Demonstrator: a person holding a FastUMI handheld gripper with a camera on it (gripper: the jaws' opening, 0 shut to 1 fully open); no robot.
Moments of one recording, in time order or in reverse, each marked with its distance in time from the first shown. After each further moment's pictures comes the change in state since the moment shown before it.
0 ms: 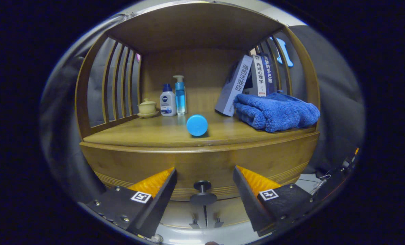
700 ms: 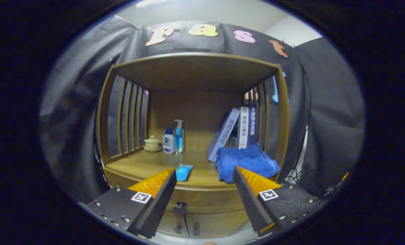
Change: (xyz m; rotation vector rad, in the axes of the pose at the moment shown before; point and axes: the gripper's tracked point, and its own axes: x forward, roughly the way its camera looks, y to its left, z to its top) arm -0.119 -0.055 0.156 -0.086 -0.250 0.054
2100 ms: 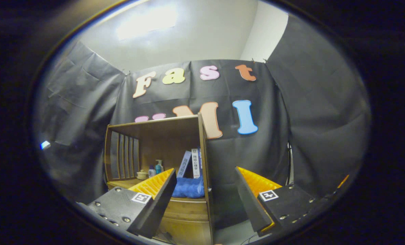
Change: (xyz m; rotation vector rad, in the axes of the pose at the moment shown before) arm -0.112 -0.257 0.029 0.174 -0.299 0.078
